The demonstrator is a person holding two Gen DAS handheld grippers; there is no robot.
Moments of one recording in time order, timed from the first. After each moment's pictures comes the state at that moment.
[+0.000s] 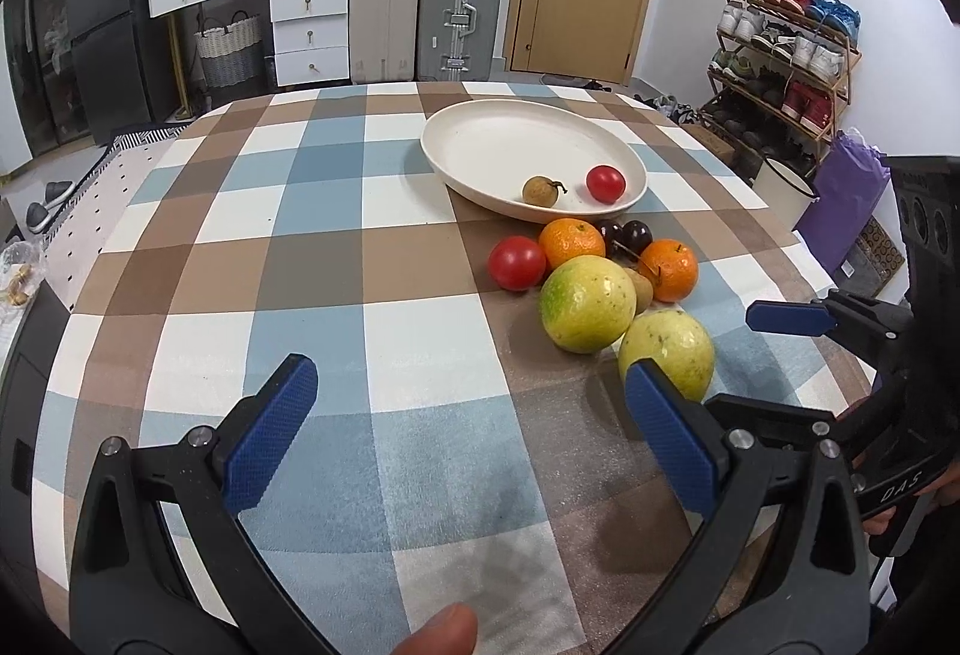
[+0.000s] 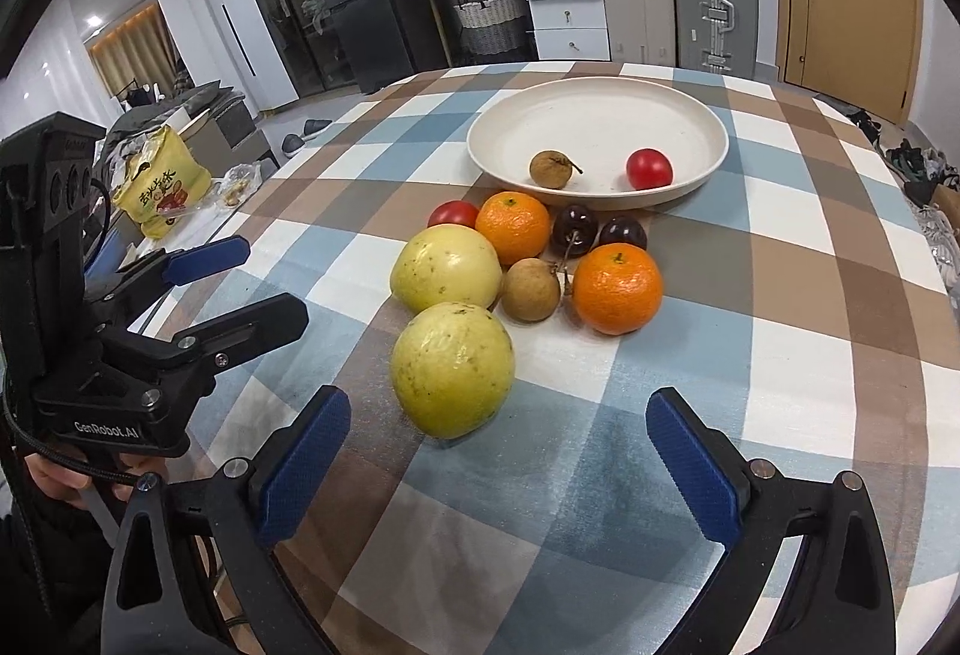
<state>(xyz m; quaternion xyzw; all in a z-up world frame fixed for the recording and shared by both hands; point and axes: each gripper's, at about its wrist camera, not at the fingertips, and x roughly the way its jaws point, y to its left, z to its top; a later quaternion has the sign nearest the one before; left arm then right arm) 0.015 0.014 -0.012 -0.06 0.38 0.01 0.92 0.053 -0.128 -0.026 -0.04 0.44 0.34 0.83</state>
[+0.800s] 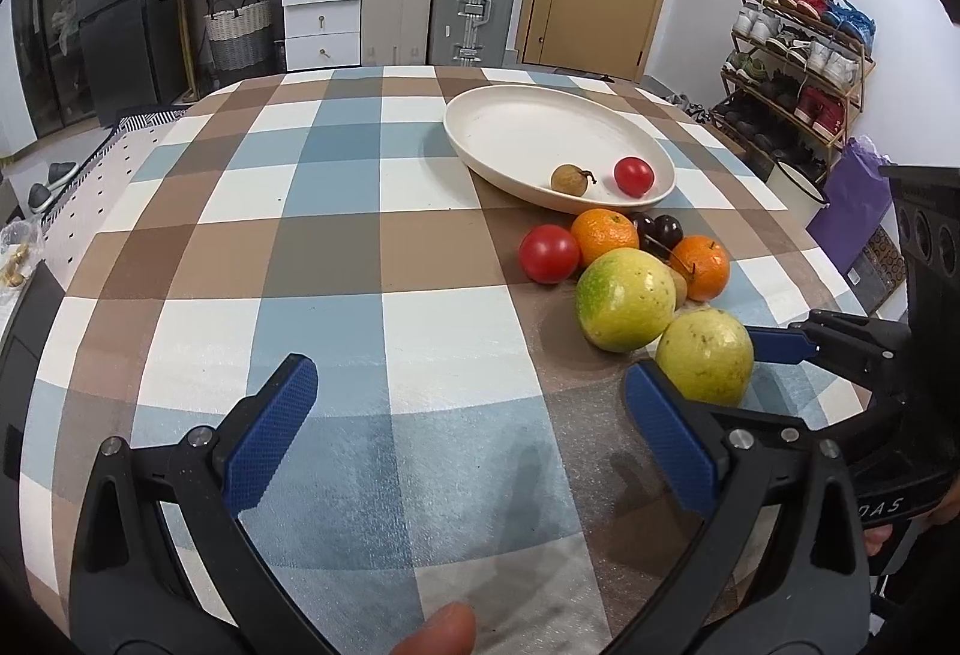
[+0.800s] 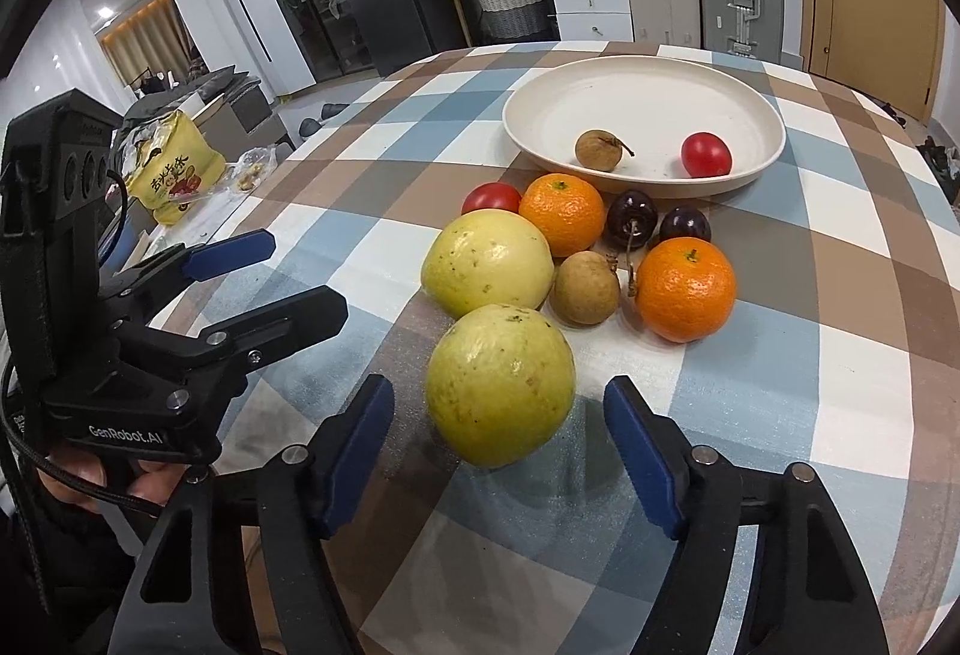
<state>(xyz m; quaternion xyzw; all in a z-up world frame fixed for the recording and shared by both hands) 0.028 0.030 -0.029 -0.08 0.38 0.02 0.92 0.058 -0.102 -0.040 -0.04 0.46 0.36 0.81</state>
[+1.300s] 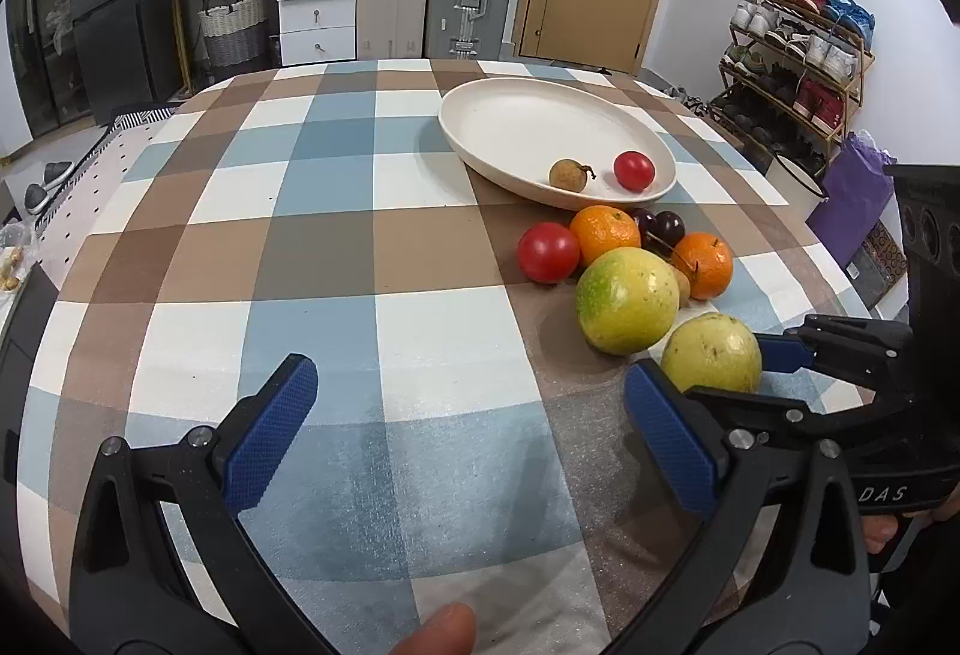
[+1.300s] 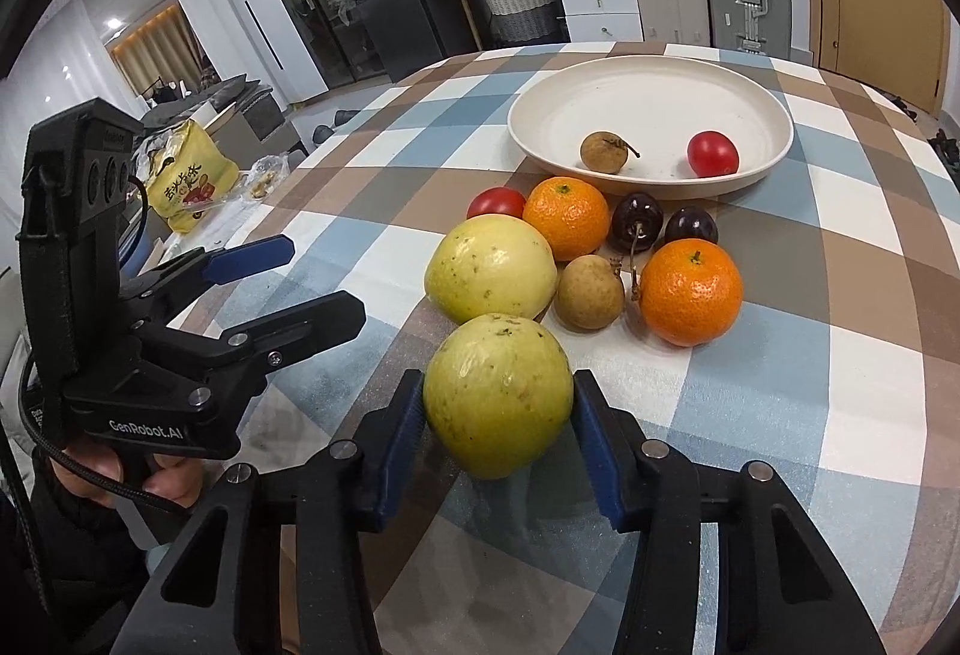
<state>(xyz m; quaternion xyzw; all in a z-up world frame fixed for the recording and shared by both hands) 0.036 0.028 -0.032 -0.07 0.39 0.01 0.92 0.059 -0.108 -0.040 -0.03 0.45 0.38 0.81</state>
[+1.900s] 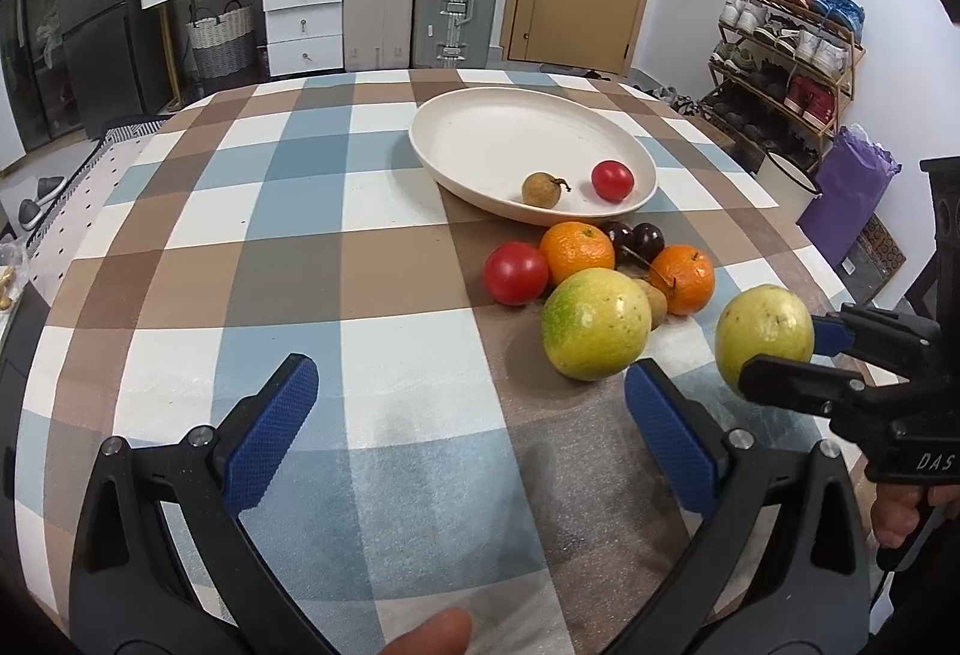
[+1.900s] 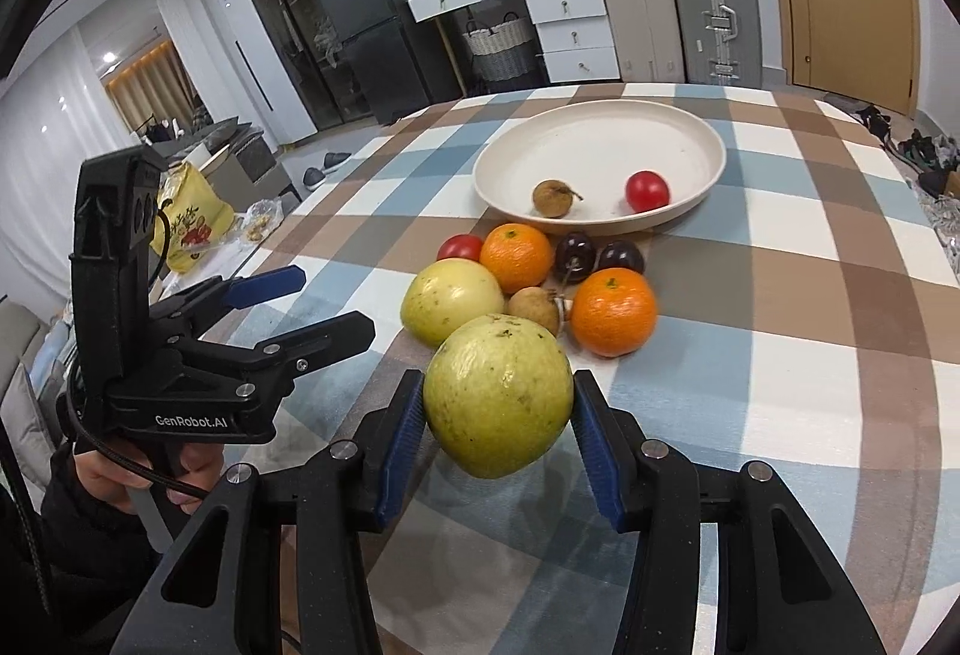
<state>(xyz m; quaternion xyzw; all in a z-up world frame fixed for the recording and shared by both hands) 0.047 0.013 -0.027 -0.06 0.39 0.00 0.92 0.055 -0.151 -0.017 0.01 0.42 0.36 0.83</state>
